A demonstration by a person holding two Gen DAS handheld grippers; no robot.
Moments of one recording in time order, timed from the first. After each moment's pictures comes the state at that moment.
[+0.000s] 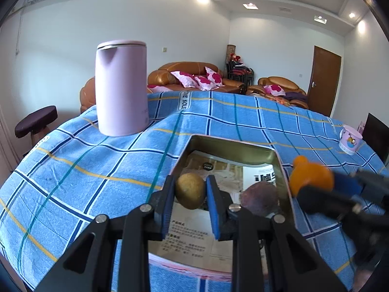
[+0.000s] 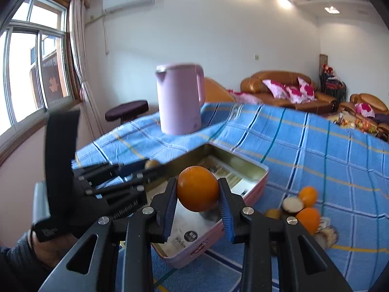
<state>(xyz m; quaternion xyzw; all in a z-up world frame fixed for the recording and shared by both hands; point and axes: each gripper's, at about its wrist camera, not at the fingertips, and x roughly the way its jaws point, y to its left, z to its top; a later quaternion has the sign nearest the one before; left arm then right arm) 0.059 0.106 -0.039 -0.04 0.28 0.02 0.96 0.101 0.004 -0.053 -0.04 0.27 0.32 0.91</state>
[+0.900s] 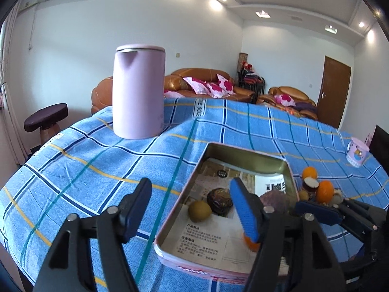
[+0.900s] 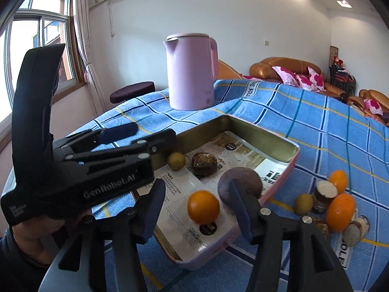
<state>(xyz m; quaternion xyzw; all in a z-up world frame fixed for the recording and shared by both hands) 0.049 0.118 -0.032 -0.06 0.25 0.05 0.96 0.098 0.023 -0.075 -0.06 0.28 0.33 0.90</state>
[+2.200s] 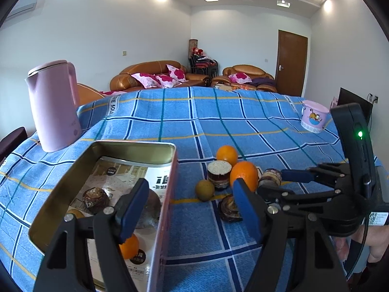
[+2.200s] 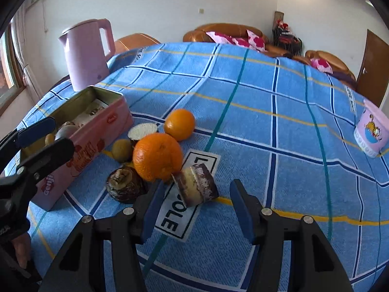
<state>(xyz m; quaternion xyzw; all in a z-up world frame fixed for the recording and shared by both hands) 0.072 -0.027 -0.041 0.01 0.28 -0.08 0.96 0.167 -0.131 -0.106 -0.05 0.40 0.16 0.90</state>
